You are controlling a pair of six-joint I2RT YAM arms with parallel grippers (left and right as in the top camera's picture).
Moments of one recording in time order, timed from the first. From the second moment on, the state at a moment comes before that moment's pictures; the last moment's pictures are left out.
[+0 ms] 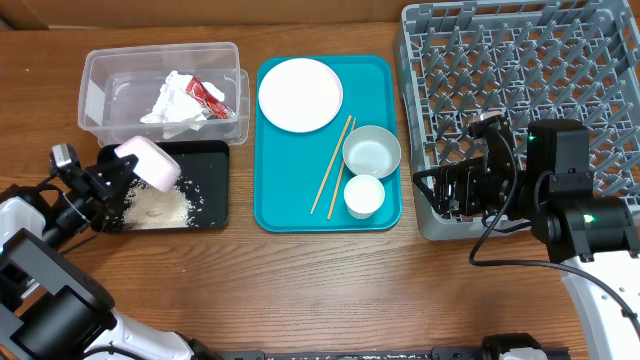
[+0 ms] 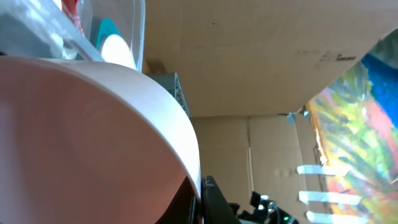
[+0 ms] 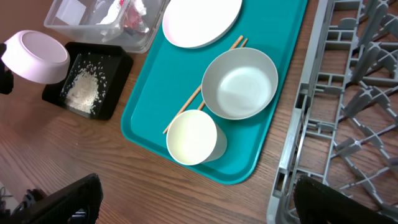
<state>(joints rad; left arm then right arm) 0.81 1.87 1.17 -1.08 1.56 0.26 0.08 1.12 1.11 -0.89 -0.54 0.02</state>
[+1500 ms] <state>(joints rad) -0.40 1.68 1.53 -1.11 0.21 -0.04 0.08 1.12 1.11 -0.75 -0.57 0.20</state>
